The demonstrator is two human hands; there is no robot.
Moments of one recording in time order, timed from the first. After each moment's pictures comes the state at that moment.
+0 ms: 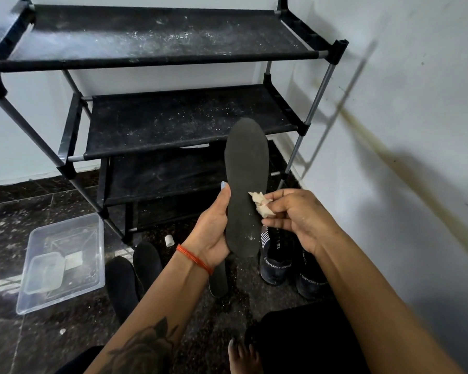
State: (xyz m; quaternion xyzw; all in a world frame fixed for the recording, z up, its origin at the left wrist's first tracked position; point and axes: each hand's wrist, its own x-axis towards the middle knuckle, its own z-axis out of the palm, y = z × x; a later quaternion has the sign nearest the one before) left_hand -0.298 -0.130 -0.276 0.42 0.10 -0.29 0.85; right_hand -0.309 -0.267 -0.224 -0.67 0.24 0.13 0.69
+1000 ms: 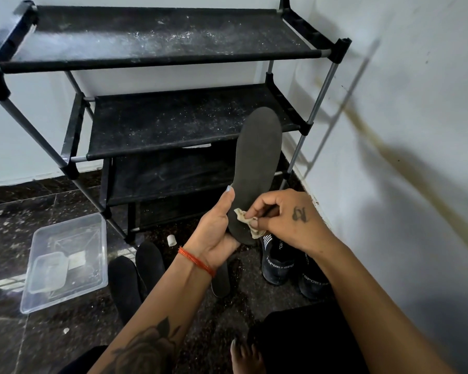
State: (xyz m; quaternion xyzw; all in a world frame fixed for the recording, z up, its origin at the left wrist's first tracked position) left_hand -0.301 -0.129 -0.273 0.36 0.12 -0.29 0.88; right_hand -0.316 -0.261 -0.229 -0.92 -0.02 0.07 0.39
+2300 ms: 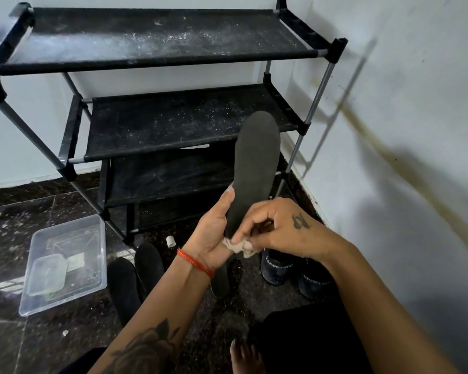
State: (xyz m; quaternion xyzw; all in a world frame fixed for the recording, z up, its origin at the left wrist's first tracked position) left_hand -0.301 -0.130 -0.274 0.35 0.10 -0.29 0.89; right_hand -0.324 -0.266 -0.215 -0.84 -0.16 0.19 0.47
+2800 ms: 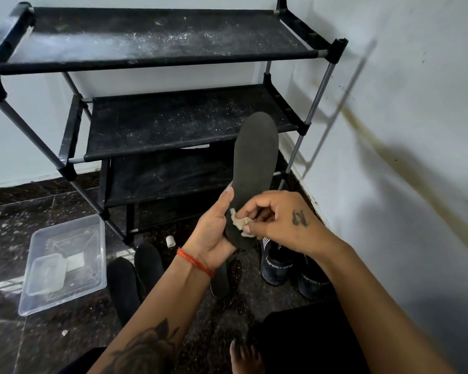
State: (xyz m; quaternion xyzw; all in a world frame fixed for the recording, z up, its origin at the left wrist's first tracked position) left_hand -0.299 -0.132 -0.275 0.31 0.08 -0.28 0.91; right_hand -0.319 -0.263 -0.226 -0.89 -0.10 0.08 0.44
